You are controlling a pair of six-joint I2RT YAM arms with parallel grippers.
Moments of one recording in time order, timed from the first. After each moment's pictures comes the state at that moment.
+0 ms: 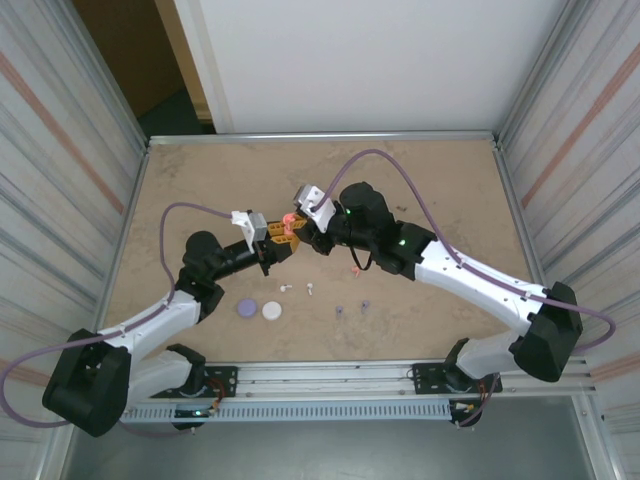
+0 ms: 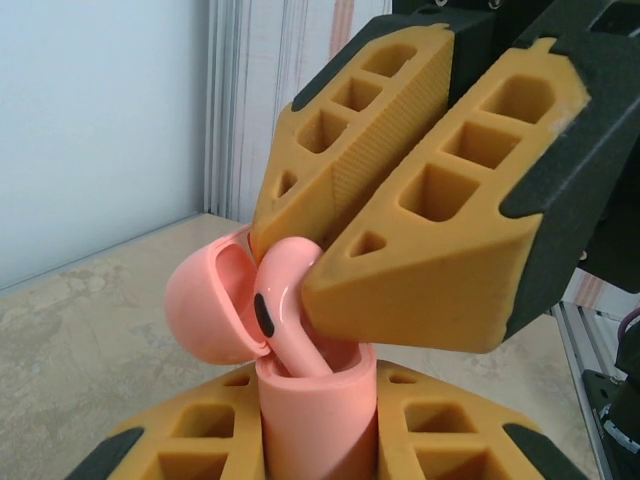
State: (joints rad) left arm -0.46 1.10 0.42 0.78 0.69 -0.16; right arm 0.90 1.36 1.17 -0.18 -0.15 -0.19
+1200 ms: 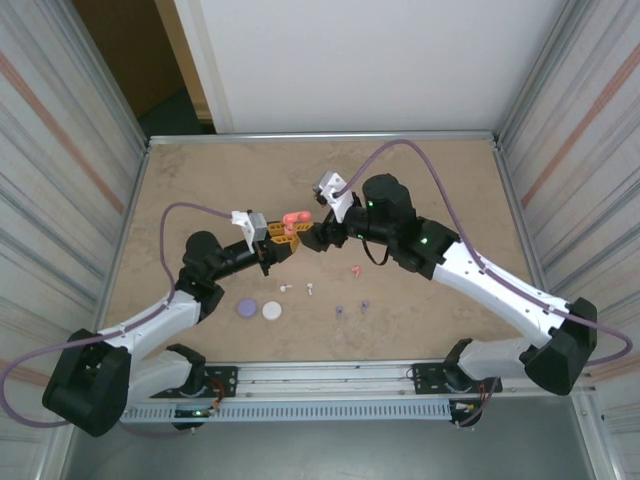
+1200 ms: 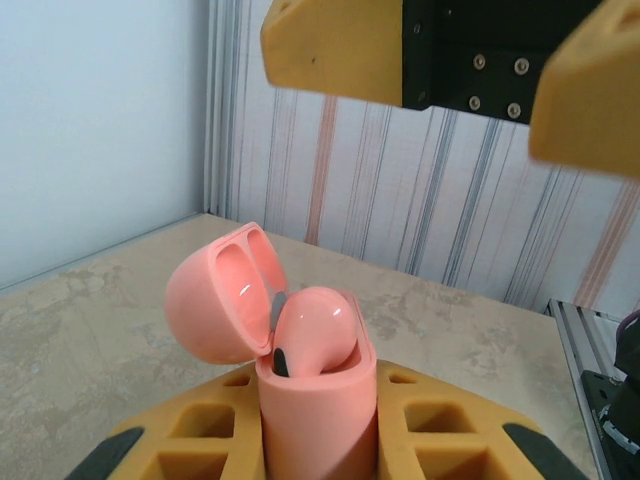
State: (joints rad) left arm -0.46 1.10 0.42 0.78 0.69 -0.17; right arm 0.83 1.26 1.18 -0.21 -0.21 -0.09
